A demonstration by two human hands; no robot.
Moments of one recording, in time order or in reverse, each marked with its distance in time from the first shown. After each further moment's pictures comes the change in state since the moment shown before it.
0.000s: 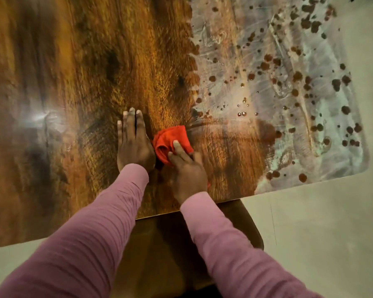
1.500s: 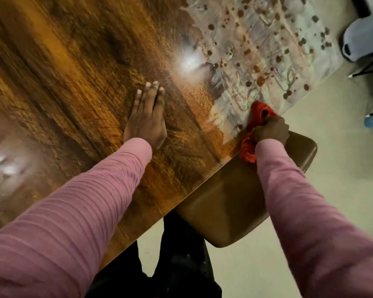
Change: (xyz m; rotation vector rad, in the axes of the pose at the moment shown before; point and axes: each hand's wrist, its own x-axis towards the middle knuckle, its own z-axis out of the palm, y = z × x) left_hand 0.052 -0.106 -0.044 -0.041 -0.201 0.769; right_hand -0.030 -0.045 -0.031 -0.033 0.303 1.354
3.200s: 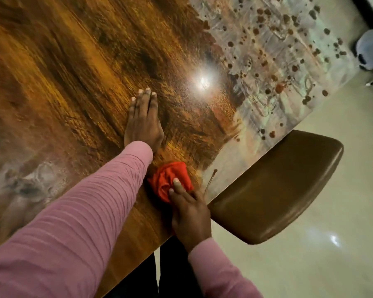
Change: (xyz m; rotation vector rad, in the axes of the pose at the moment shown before) left_hand -0.015 -0.059 -0.034 0.040 0.041 -0.114; right_hand -0.256 0.036 0.116 -0.004 -0.167 -0.974
